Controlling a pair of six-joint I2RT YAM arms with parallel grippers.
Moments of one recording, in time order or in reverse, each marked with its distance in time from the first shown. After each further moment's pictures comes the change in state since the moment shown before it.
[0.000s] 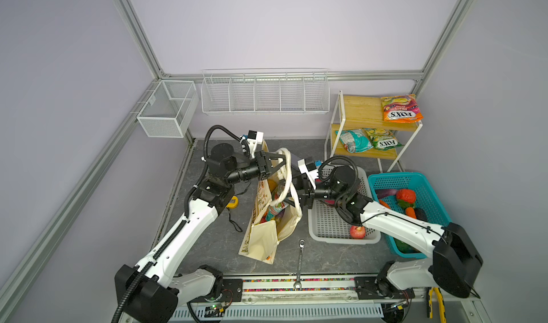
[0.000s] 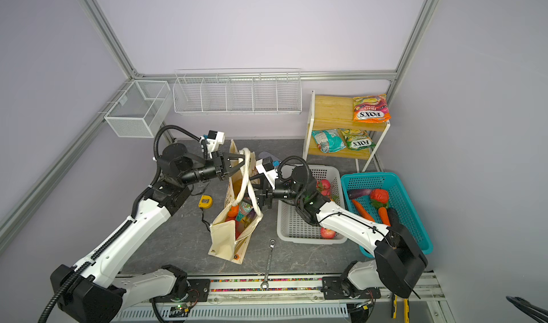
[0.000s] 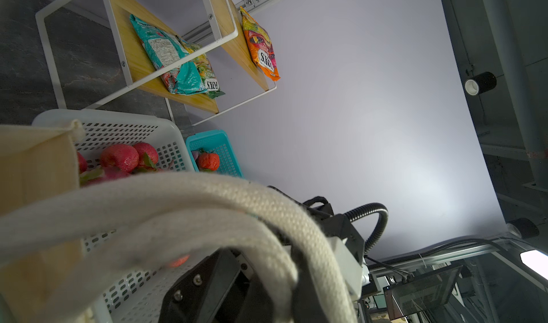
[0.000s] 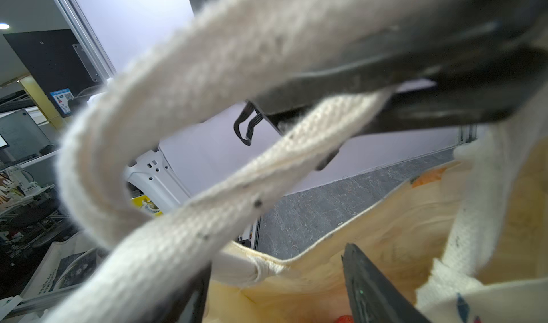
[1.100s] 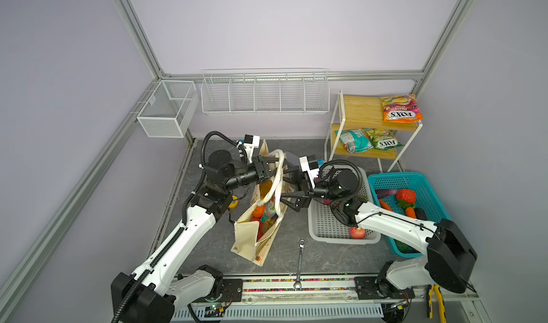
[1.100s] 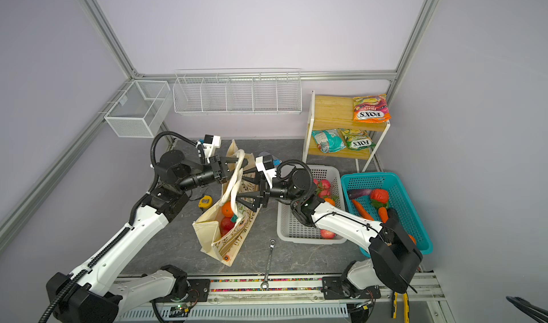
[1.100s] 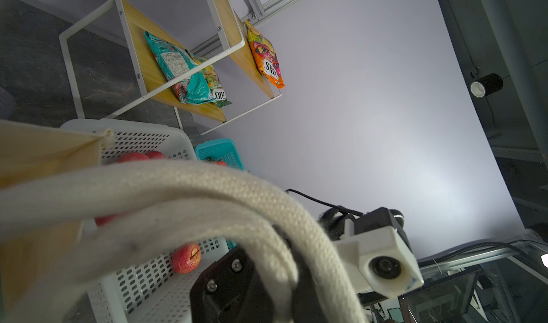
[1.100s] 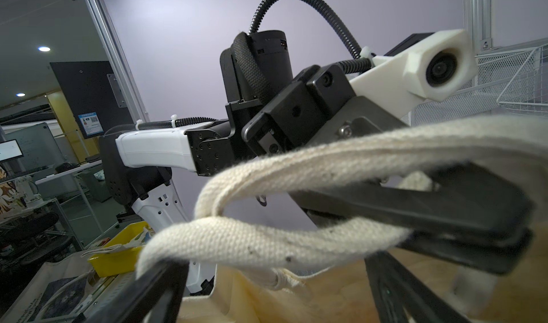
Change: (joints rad) left arm 0.002 -0.068 -0.087 0.033 -0.068 0.037; right arm 0.062 0.060 0.007 0.258 0.067 0.093
